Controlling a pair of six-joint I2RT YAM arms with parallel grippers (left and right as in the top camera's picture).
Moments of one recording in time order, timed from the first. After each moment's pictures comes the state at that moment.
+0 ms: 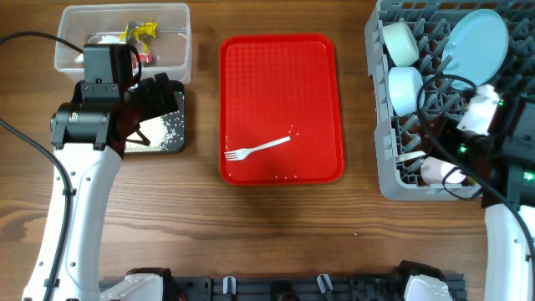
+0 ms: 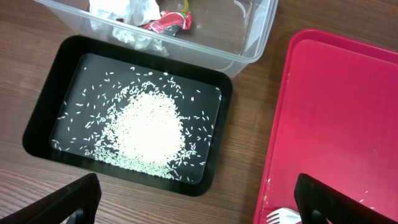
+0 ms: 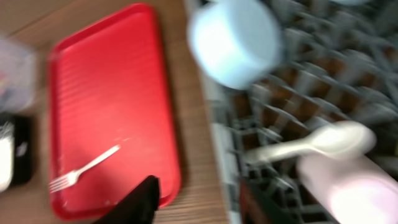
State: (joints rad) left arm -0.04 1.37 1.35 -0.92 -0.13 -0.30; right arm -0.24 1.08 1.12 -0.96 -0.32 0.13
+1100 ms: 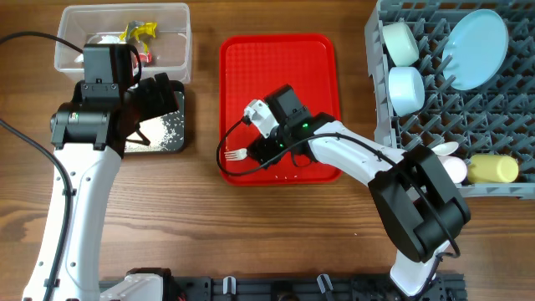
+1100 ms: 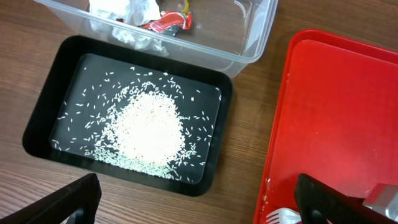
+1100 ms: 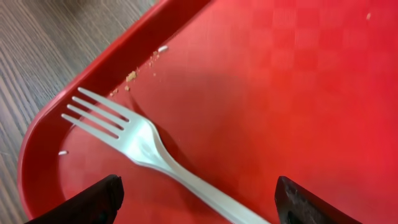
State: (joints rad) left arm -0.04 1.37 1.35 -0.92 -0.13 -0.30; right arm 0.62 1.93 1.17 -0.30 -0.28 -0.20
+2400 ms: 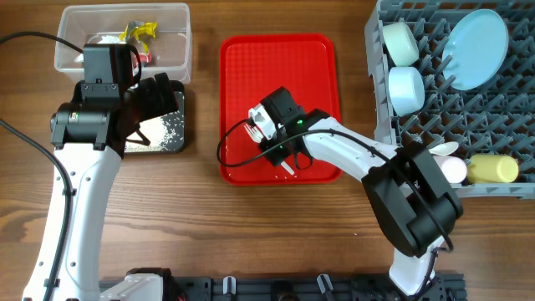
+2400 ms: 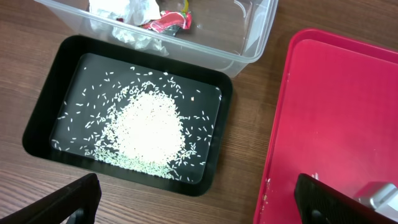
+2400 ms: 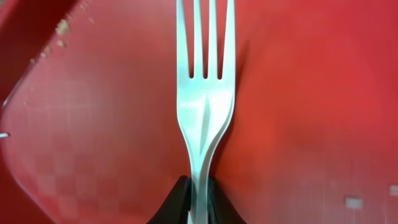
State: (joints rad) left arm -0.04 1.37 1.35 -0.92 -0.13 -0.30; right arm 0.63 1.97 1.21 -0.47 -0.16 -0.09
